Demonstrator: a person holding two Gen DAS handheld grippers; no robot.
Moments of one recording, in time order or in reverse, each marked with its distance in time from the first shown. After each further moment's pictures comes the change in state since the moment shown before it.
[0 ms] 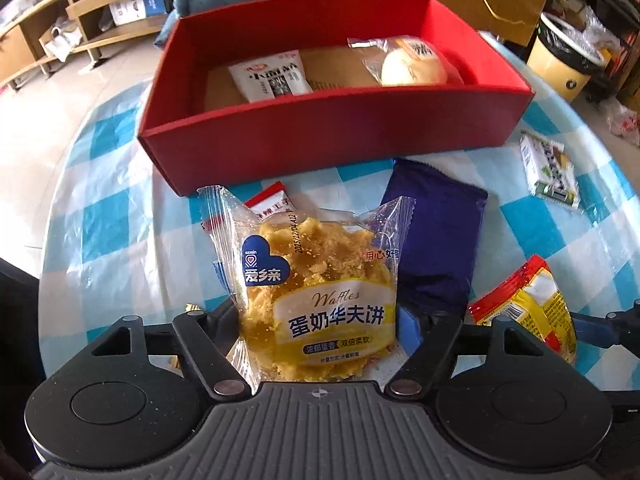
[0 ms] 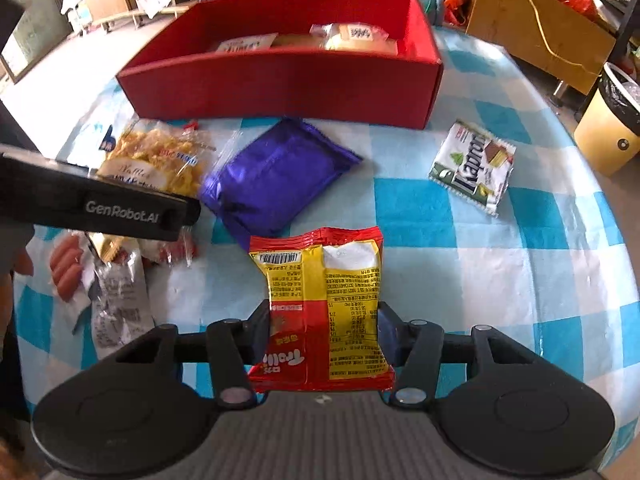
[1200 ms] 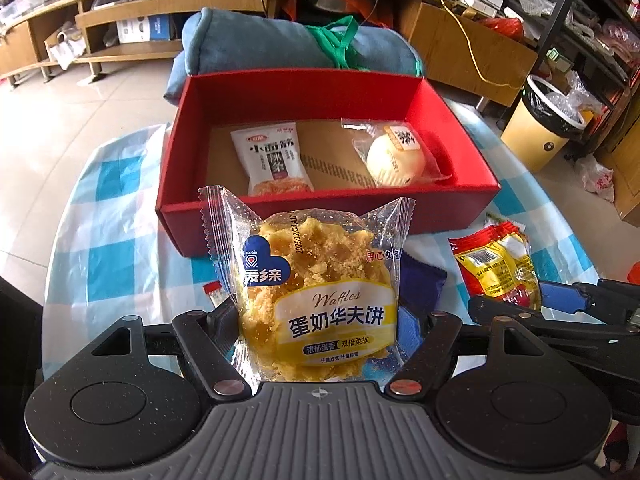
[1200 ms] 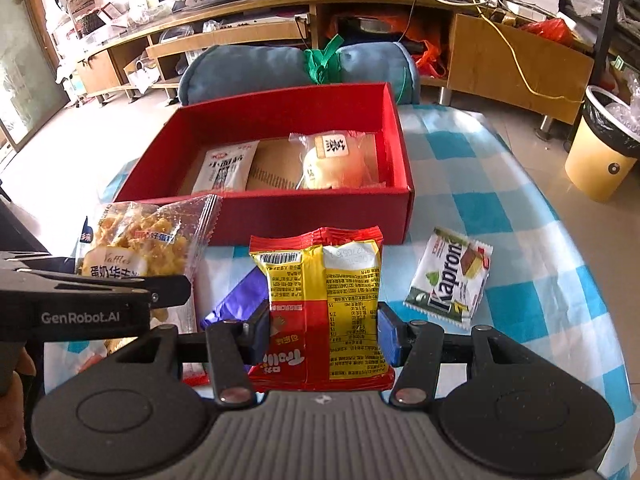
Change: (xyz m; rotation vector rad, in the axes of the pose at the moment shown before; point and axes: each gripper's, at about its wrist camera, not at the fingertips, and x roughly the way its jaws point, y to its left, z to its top) left arm -0.038 0.011 0.027 -0.077 -0.114 -0.087; right arm -0.025 -0.017 0.062 0.087 -0.164 0.025
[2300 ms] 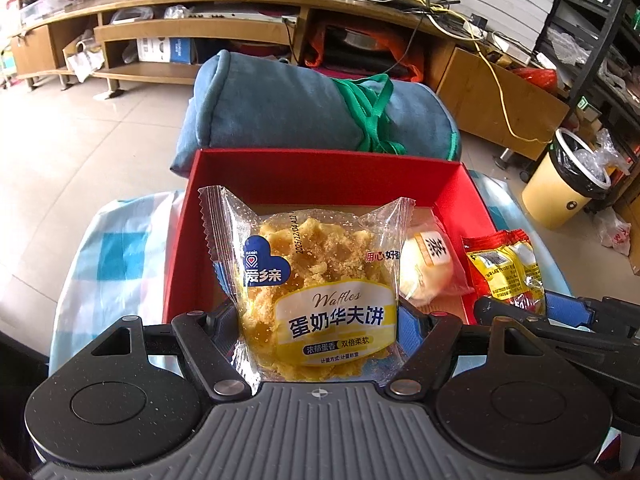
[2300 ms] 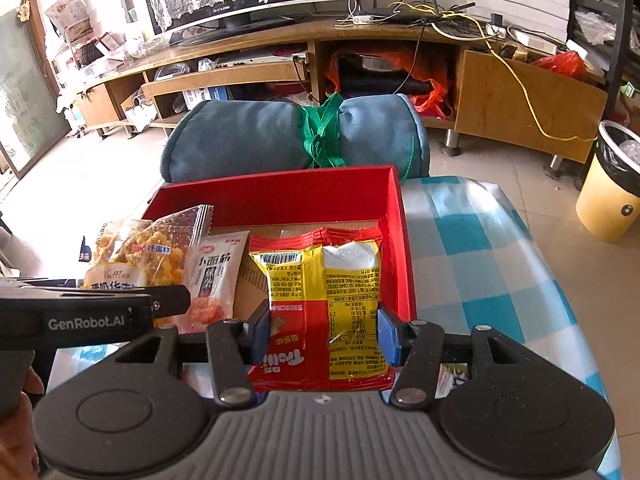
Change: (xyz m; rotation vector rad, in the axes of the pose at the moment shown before) left arm 0.022 0.008 0.079 -0.076 -0.060 0.043; right arm 0.036 -0.009 0.086 0.001 -0.074 0.016
